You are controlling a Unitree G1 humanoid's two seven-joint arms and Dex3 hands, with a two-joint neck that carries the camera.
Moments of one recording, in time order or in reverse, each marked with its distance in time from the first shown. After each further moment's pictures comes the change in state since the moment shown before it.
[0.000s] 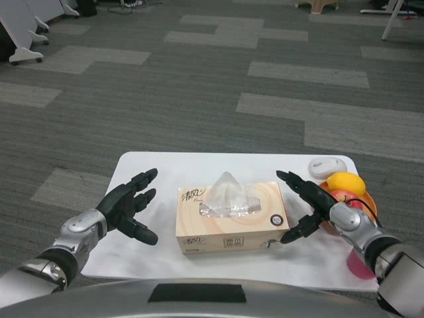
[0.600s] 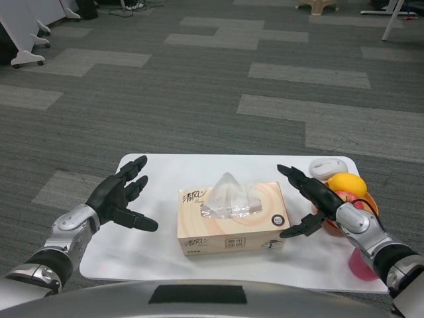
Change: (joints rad) left arm 0.028 0.018 0.087 -0.087 -0.001 -0.008 -0.003; right arm 0.083 -0.039 -0.120 -0.162 -0.004 -0.012 0.045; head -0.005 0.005
